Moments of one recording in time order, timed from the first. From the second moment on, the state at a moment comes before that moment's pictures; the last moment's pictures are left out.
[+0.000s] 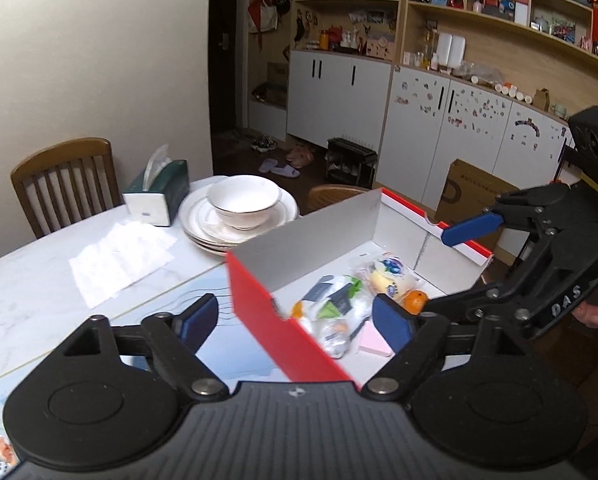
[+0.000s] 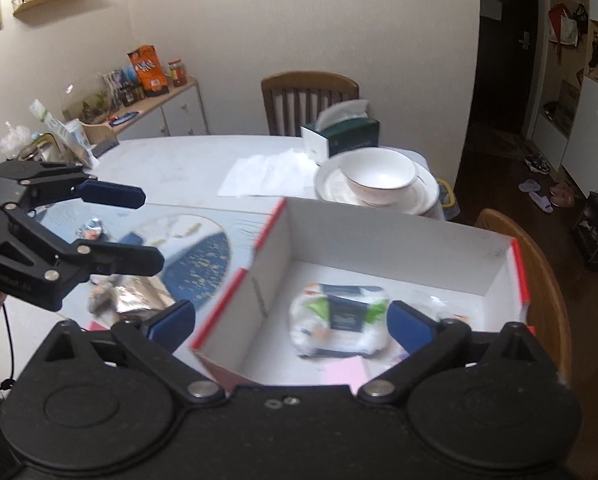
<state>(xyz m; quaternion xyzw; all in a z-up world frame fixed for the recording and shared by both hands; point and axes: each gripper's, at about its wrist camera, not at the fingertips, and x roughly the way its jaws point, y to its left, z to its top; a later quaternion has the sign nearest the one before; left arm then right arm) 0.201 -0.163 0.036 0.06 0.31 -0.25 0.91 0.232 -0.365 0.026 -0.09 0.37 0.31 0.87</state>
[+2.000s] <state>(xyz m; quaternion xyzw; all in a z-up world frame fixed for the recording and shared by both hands) 0.224 0.094 -0.106 0.05 0.42 -0.11 0.90 0.223 -0.114 -0.092 -0.03 0.47 0.16 0.87</state>
